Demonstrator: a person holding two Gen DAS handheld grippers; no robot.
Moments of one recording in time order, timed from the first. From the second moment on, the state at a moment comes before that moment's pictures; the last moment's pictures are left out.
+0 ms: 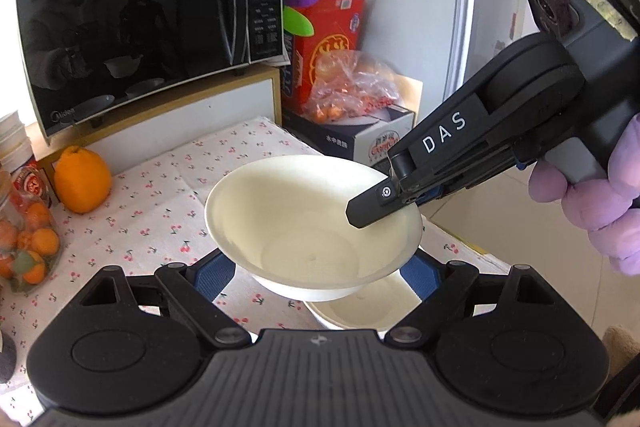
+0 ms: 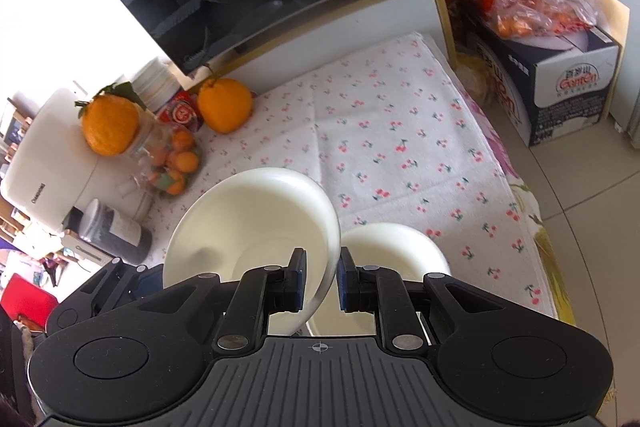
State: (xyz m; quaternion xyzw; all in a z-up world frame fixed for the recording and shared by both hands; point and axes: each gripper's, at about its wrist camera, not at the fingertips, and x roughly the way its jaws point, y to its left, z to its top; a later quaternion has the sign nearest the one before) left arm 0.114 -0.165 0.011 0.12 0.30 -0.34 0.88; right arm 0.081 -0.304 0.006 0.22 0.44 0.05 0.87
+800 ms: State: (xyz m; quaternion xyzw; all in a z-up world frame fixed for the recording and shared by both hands) left arm 0.127 -0.198 -0.015 0.13 0.36 -0.36 0.85; right arm 0.082 -0.336 -0.030 0.23 0.48 0.00 0.84
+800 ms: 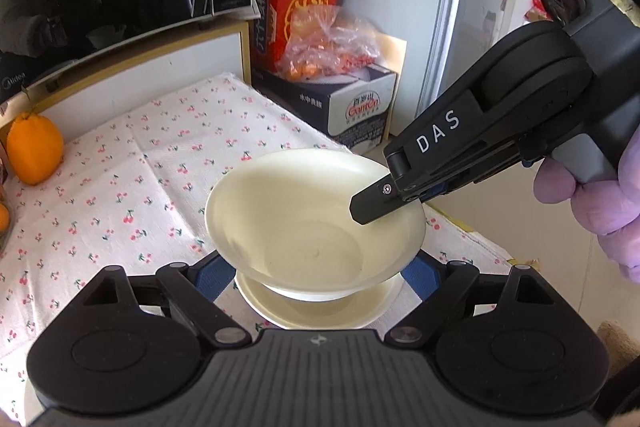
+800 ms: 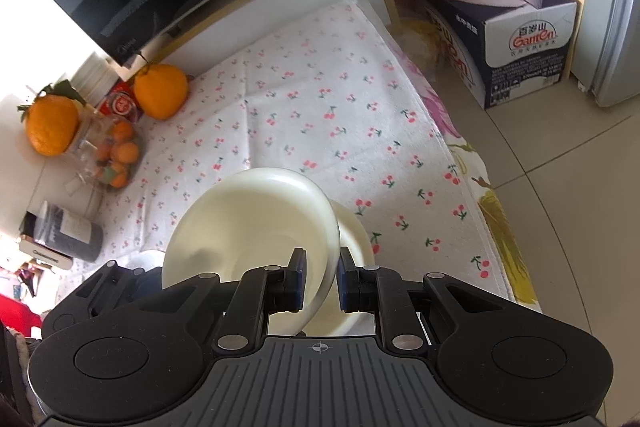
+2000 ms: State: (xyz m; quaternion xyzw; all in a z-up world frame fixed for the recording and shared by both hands) left arm 0.122 -0.207 -0.039 0.20 0.39 -0.36 0.82; right arm 0.085 -0.318 -0.041 0.14 0.51 -0.01 0.85
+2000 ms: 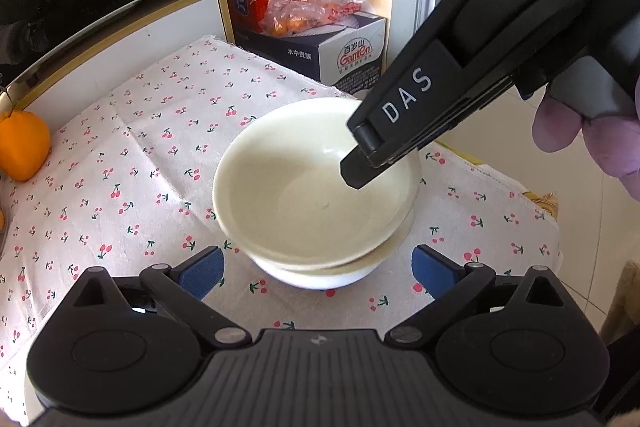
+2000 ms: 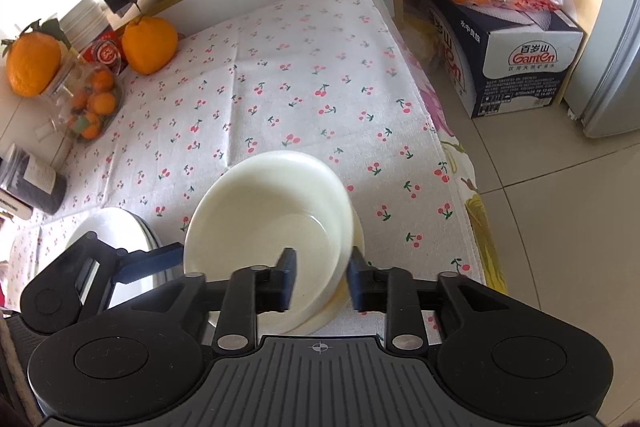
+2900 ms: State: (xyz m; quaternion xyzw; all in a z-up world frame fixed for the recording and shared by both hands) left arm 0.124 -0.180 -0.041 0.12 0.37 -0.38 0.84; right arm 0.074 -0.331 -0.050 0.12 0.46 0.01 0.88
